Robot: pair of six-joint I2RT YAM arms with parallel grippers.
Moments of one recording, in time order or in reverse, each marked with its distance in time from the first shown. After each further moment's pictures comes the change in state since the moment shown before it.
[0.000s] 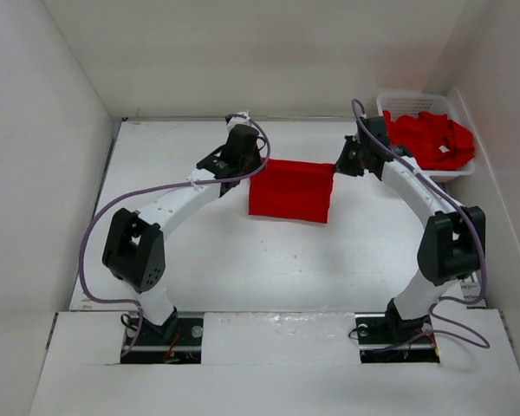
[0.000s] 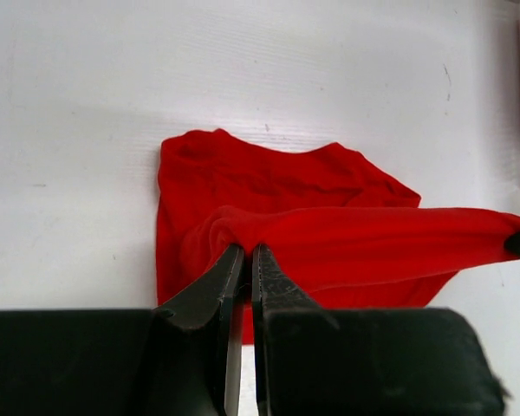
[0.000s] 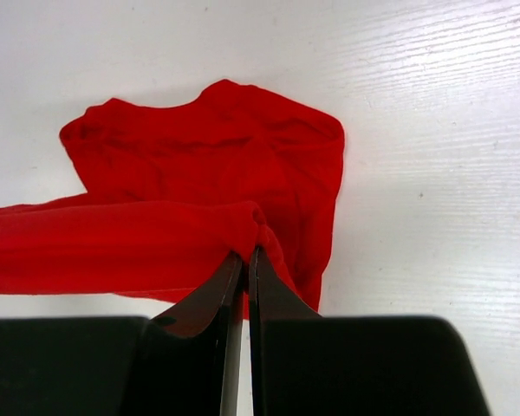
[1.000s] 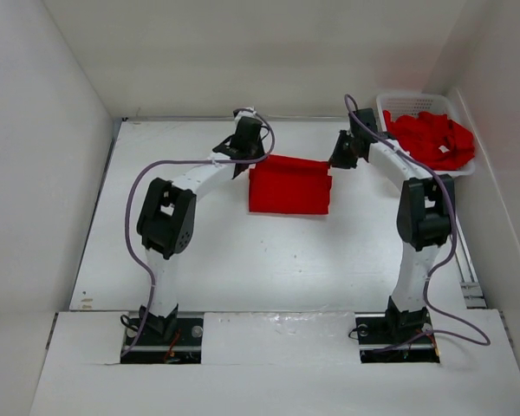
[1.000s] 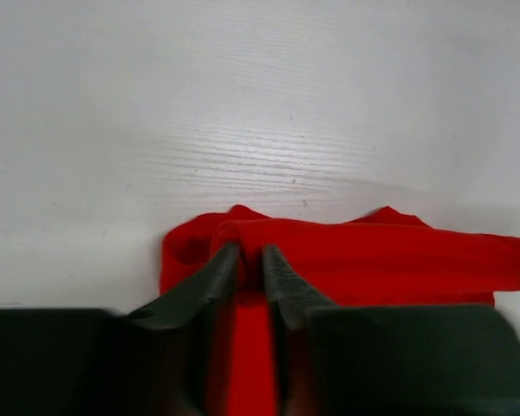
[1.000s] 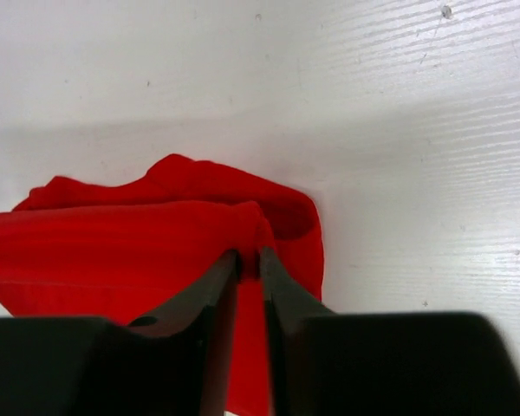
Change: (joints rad) left arm 0.084 0.383 0.245 0.107 0.053 0.071; right arm -0.050 0.363 0.268 -0.010 -0.024 0.029
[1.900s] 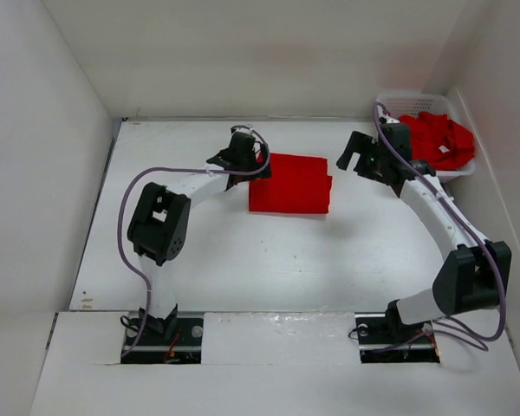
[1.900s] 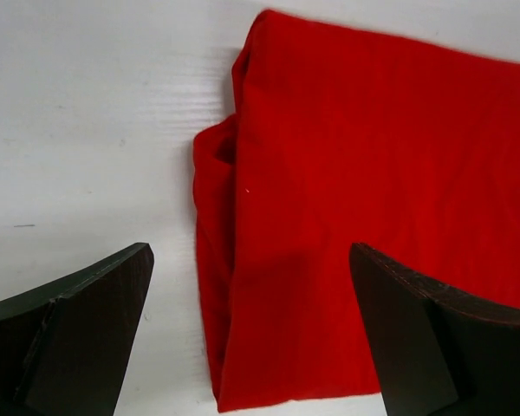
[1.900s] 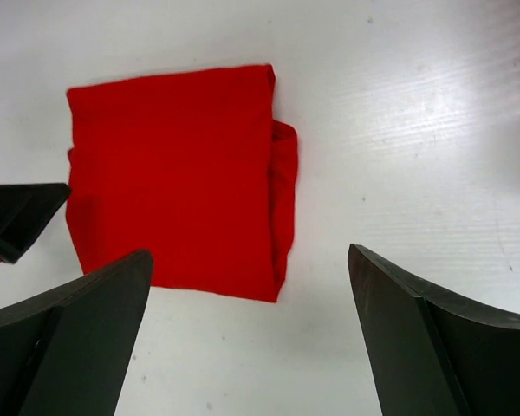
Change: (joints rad) left arm 0.021 -0.113 -0.212 -0.005 0.082 0.043; right arm 0.005 -0.553 -0.378 0.072 0.059 -0.074
